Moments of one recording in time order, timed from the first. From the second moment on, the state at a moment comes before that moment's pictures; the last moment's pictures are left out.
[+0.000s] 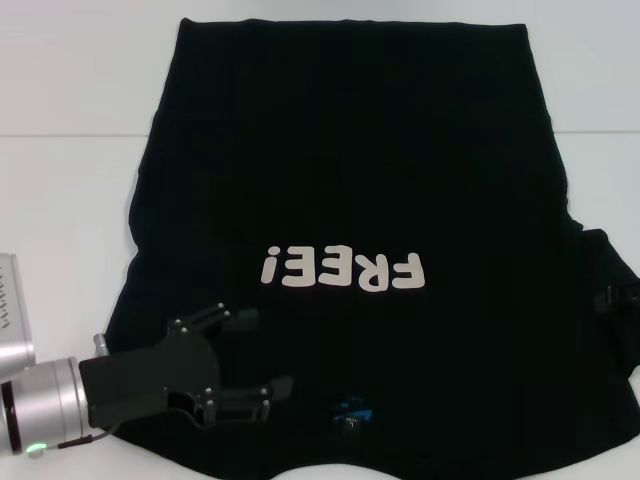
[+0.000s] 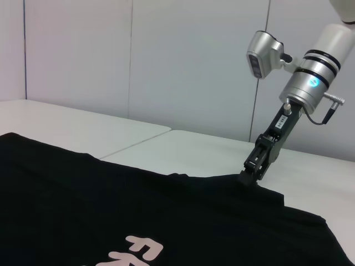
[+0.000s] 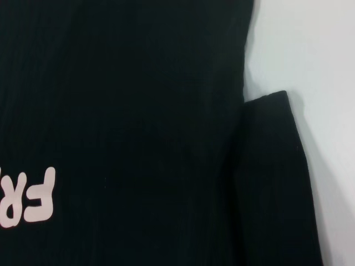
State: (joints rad) left arm -0.41 -2.16 0.61 0.57 2.02 1.55 -0.99; right arm 0.68 1.90 -0.65 -0.66 -2.63 -1.34 2.57
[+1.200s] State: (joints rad) left arm -0.41 -2.16 0.61 0.57 2.02 1.54 -0.99; right arm 0.66 1.89 -0.66 -0.67 -2.52 -1.37 2.51
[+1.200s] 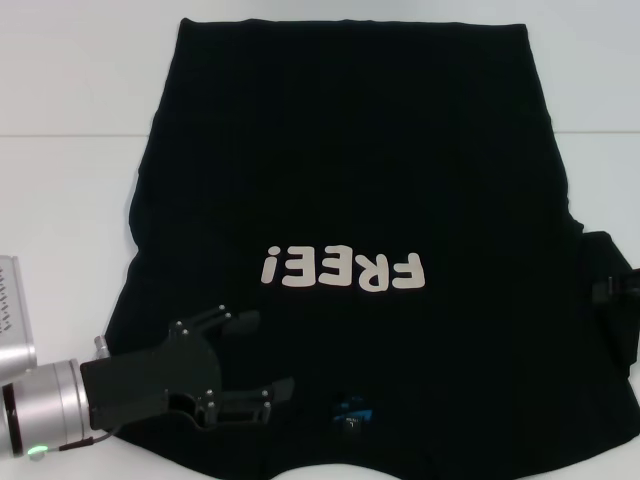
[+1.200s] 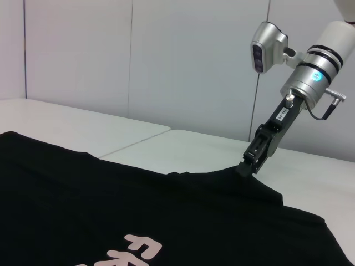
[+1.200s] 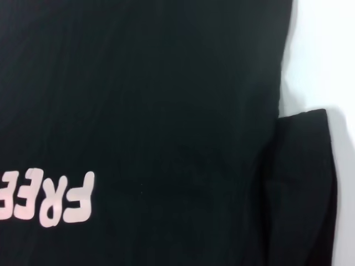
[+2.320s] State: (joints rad) left arm -0.41 -2.16 0.61 0.57 2.01 1.54 -0.99; right arm 0.66 1.88 -0.65 -0.69 -2.57 -1.35 2.49
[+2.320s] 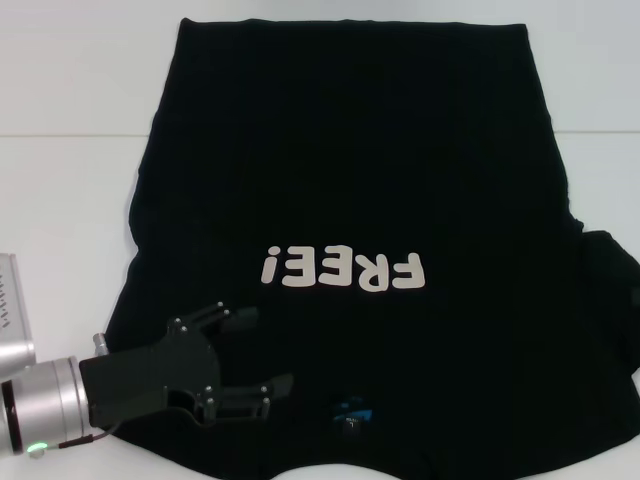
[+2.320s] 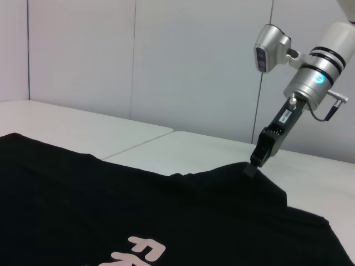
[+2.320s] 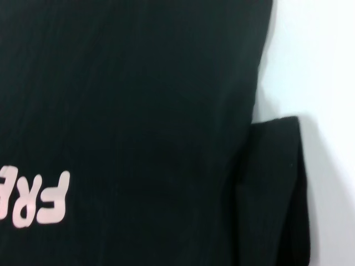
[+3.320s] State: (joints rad) left arm -0.40 -2.16 0.60 0.57 2.01 1.54 -1.02; right arm 0.76 1.90 -0.63 -0.82 -2.56 -1.45 2.47
